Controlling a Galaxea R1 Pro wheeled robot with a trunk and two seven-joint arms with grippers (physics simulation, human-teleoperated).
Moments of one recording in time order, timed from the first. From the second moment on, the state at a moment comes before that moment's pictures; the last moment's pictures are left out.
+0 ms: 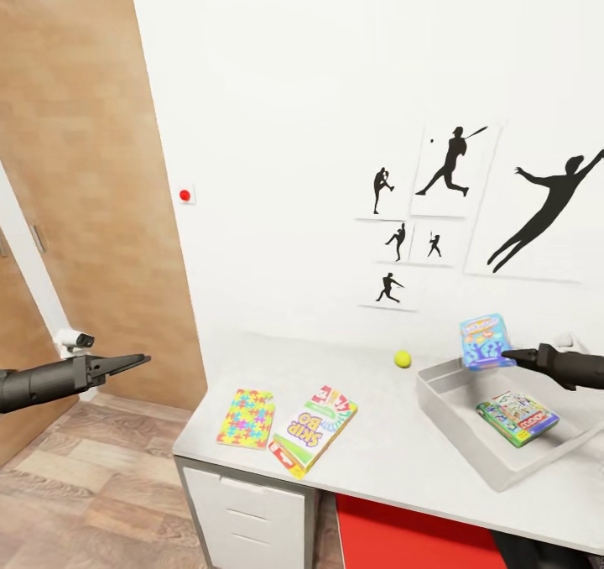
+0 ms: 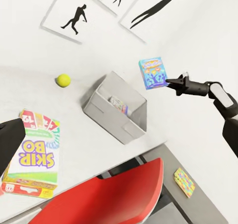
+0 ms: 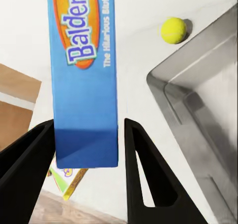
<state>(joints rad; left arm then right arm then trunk) -0.55 0.46 0.35 -1.22 0.16 0.98 -1.57 -0.72 -0.75 -0.02 -0.88 -0.80 1.04 0.57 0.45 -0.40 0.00</state>
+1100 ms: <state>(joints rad) -0.55 0.46 0.35 -1.23 0.16 0.98 -1.57 -0.71 -0.83 0.15 -0.89 -0.69 1.05 0.58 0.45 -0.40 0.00</state>
